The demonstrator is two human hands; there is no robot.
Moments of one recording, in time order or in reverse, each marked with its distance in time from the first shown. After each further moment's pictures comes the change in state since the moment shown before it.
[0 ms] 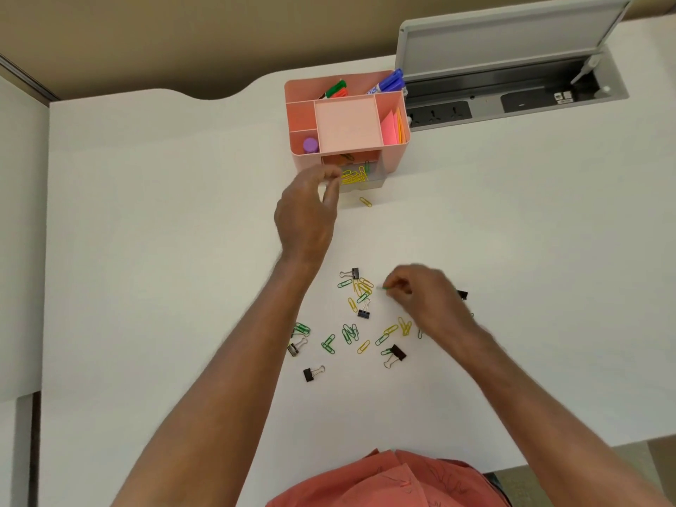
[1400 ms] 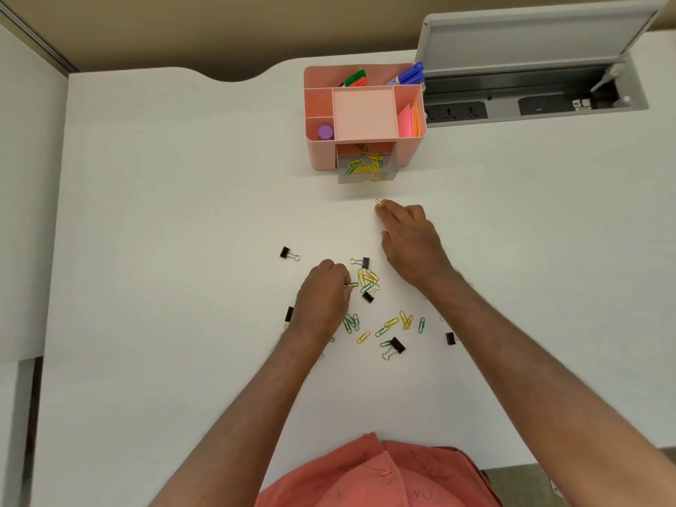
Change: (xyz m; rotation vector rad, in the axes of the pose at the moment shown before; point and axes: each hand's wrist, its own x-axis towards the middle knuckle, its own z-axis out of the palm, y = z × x) left_hand -0.121 -0.055 0.012 0.332 -0.537 -0.062; right_hand 0.092 0.016 0.024 -0.526 0.224 -0.323
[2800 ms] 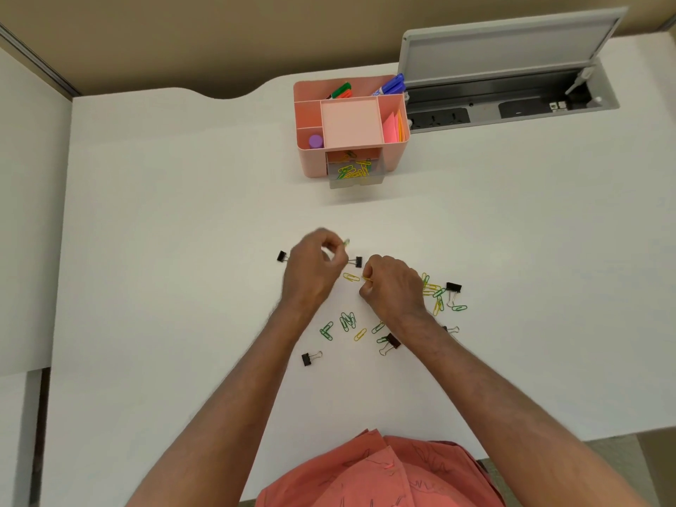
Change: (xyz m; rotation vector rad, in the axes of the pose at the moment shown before) left_hand 0.012 0.020 -0.049 -0.474 0.198 -0.074; right_hand -0.060 -0.061 -0.010 0.166 -0.184 0.341
